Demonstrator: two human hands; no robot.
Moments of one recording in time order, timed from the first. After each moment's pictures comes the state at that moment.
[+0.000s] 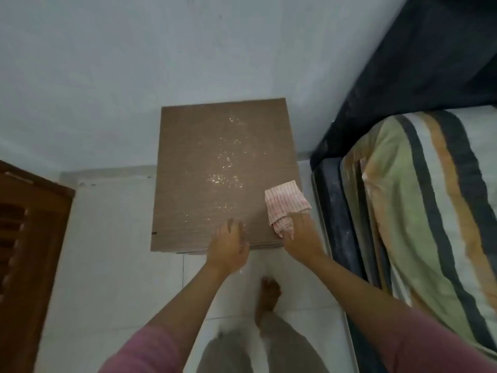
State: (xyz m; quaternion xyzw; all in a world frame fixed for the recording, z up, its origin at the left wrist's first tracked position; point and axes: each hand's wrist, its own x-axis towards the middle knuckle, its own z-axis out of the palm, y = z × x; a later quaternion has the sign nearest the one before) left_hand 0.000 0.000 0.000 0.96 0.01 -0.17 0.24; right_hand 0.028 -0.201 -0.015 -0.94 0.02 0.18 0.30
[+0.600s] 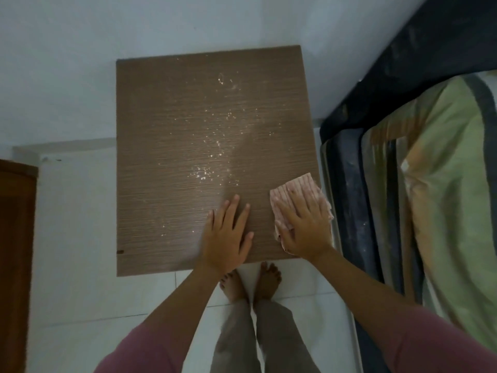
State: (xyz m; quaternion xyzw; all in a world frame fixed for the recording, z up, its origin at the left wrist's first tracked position) left_hand 0.067 0.007 -0.111 0.97 -0.11 -0.17 0.13; right_hand 0.099 -0.208 -0.119 -0.97 -0.18 0.09 0.13
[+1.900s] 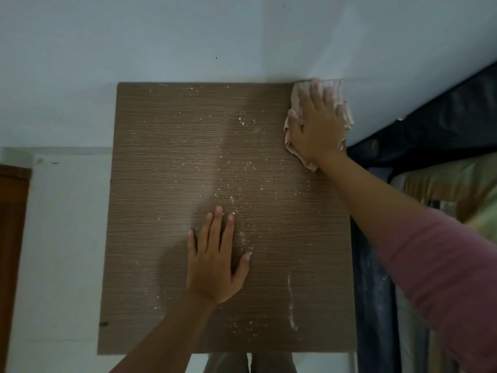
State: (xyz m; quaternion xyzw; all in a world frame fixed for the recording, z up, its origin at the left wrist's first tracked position) left_hand 0.160 0.041 -0.118 0.98 0.01 -0.15 0.12; right_hand 0.430 -0.144 -0.130 -0.99 -0.07 0.04 0.12
